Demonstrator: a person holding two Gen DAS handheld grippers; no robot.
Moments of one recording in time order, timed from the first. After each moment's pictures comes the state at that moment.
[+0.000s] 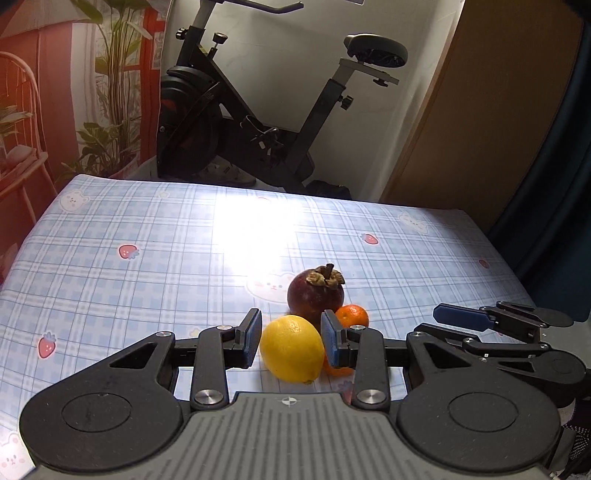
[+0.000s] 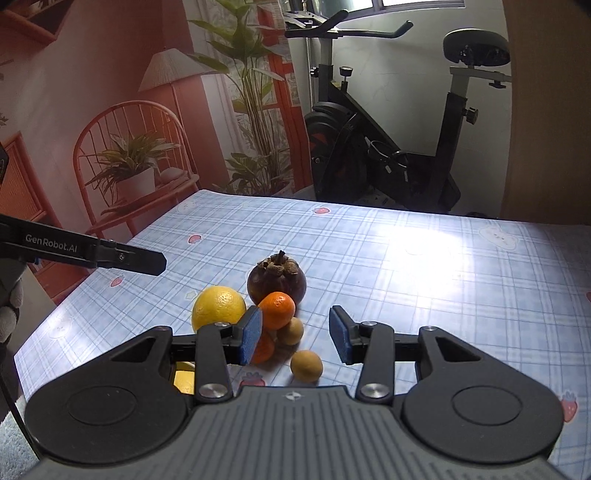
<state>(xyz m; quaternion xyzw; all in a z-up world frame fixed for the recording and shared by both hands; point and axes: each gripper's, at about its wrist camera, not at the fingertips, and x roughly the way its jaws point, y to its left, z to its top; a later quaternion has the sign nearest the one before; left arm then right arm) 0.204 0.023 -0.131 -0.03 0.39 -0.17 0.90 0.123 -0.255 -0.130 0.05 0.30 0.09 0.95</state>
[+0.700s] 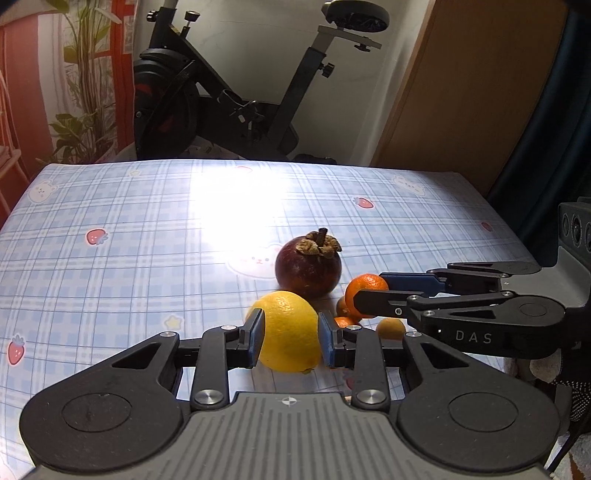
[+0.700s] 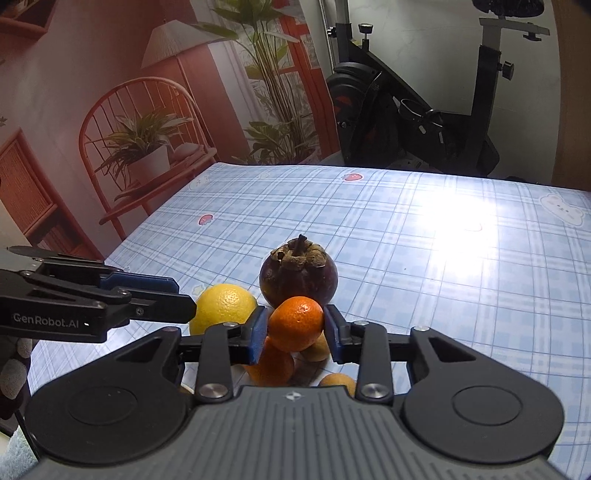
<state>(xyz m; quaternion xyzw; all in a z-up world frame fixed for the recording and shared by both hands) 0.214 0.005 -0.160 0.01 0.42 -0.21 0.88 0.168 -0.259 -0.158 0.10 0.34 0.12 0.93</state>
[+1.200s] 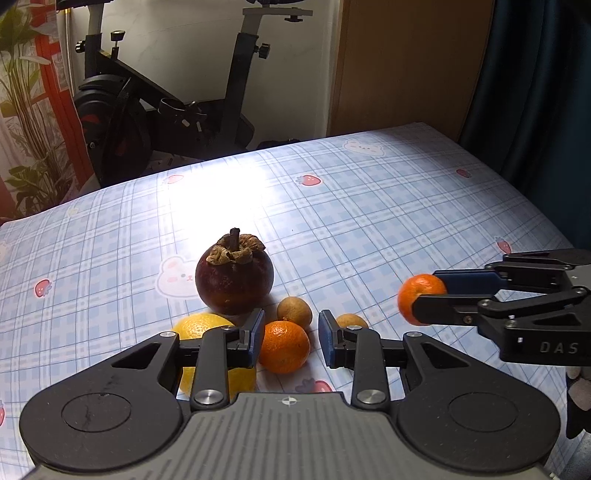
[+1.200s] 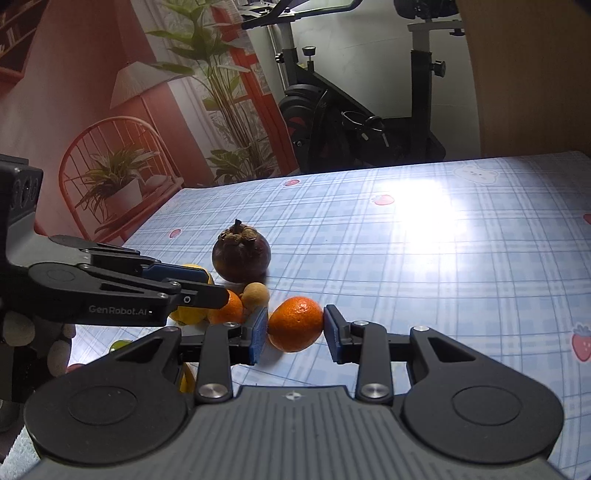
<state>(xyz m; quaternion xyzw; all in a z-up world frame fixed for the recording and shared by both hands) 0.219 -0.068 -0.178 0.11 0.42 -0.25 0.87 0.098 -0.306 -0.156 0.15 0.32 0.06 0.94</state>
